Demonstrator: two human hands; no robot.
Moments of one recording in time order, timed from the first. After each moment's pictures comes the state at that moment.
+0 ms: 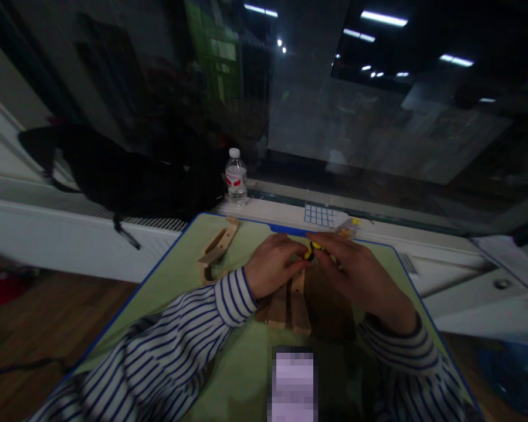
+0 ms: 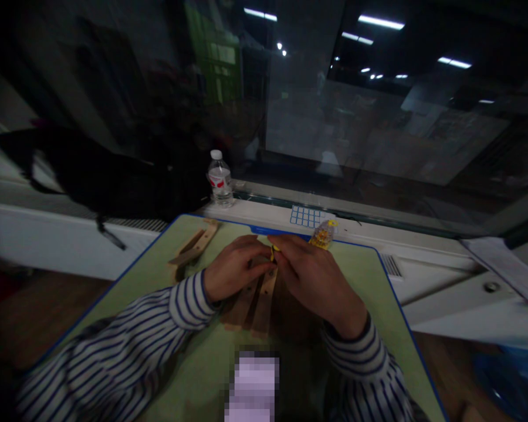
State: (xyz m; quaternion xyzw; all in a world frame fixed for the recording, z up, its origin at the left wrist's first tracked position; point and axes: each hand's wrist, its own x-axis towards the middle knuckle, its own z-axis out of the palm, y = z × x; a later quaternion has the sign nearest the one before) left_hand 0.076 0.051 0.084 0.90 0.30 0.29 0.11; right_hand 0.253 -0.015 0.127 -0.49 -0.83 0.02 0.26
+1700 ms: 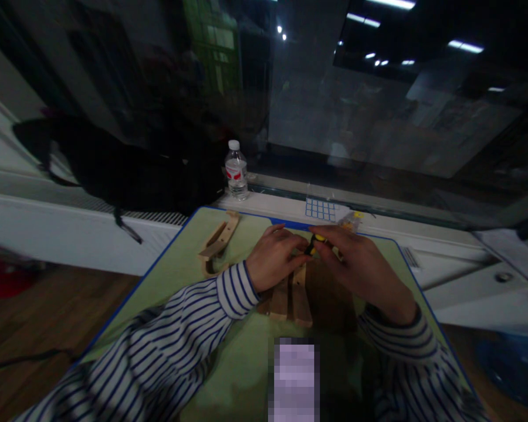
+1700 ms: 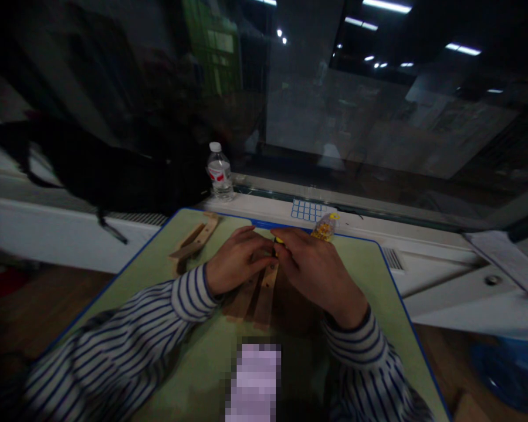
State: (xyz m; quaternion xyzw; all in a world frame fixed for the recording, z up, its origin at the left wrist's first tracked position) left_hand 0.077 0.052 0.079 0.90 0.29 0.28 0.14; right_hand 0.252 -0.013 0.127 -0.51 -0.82 0.00 0.26
